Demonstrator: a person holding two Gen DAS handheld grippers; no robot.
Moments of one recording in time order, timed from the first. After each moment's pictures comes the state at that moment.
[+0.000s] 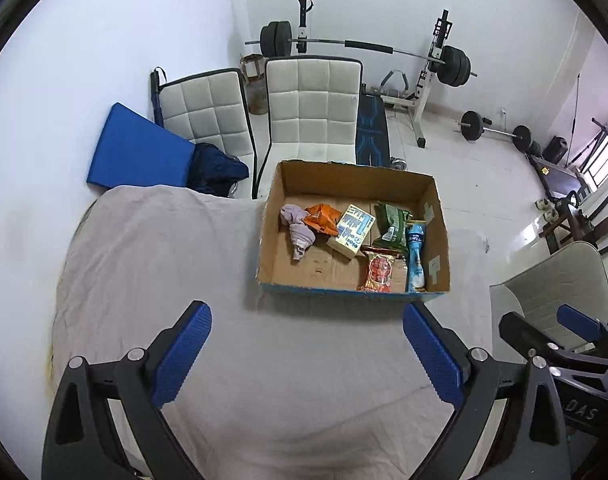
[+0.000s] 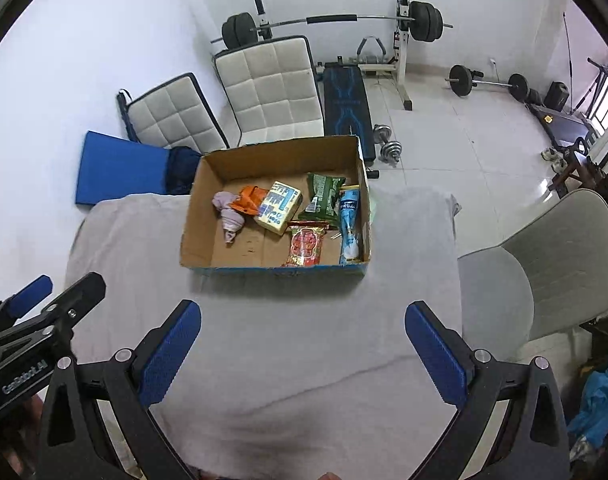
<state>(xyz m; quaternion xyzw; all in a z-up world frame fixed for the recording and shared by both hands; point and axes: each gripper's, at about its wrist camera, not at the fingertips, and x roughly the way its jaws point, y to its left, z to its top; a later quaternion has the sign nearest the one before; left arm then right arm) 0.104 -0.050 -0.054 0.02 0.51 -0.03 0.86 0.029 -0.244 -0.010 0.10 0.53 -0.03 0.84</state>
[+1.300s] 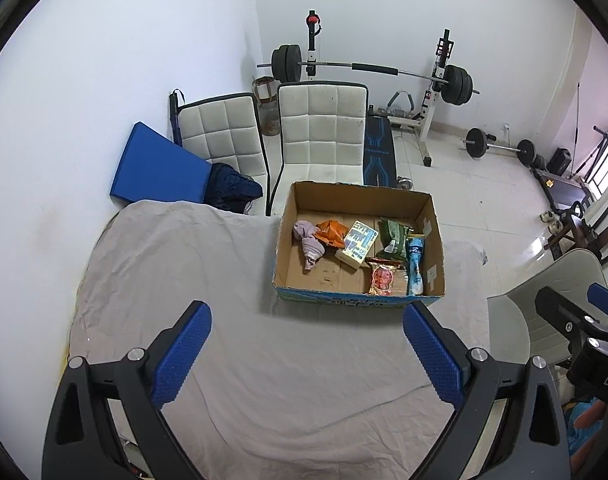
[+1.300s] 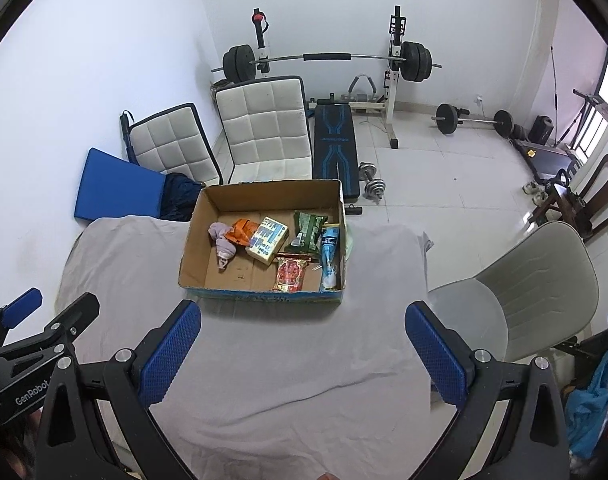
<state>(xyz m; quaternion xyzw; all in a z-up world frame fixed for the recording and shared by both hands) 0.068 -0.052 -0.015 0.03 0.47 -0.01 0.88 0.008 -0.242 0.060 0.06 0.48 -0.05 0.87</state>
